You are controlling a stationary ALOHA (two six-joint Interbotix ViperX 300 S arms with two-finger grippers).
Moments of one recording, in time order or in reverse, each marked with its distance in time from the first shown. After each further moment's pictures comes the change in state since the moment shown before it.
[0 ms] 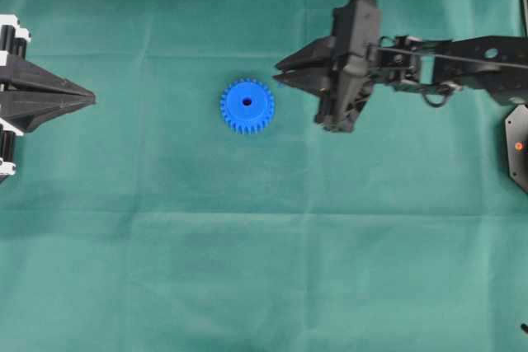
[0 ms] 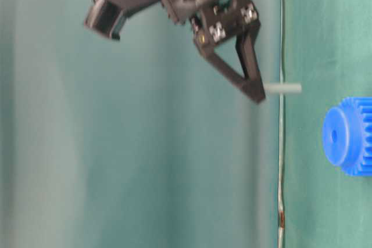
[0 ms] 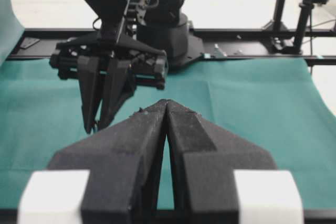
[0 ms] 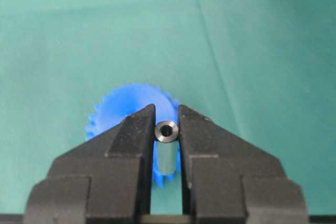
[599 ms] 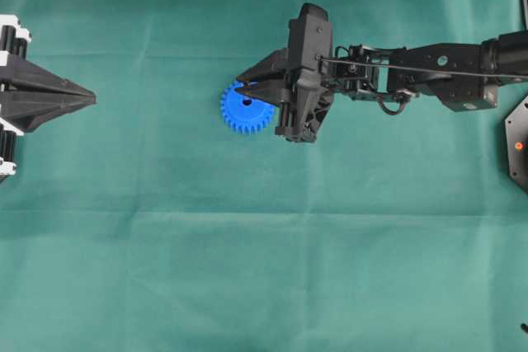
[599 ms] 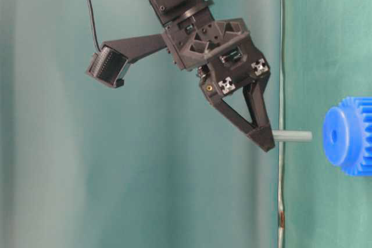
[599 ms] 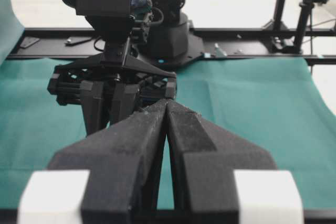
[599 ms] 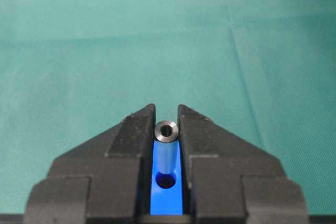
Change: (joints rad) left arm 0.000 0.002 0.000 0.000 0.000 0.002; right arm 0.035 0.121 -0.133 0.002 0.008 0.000
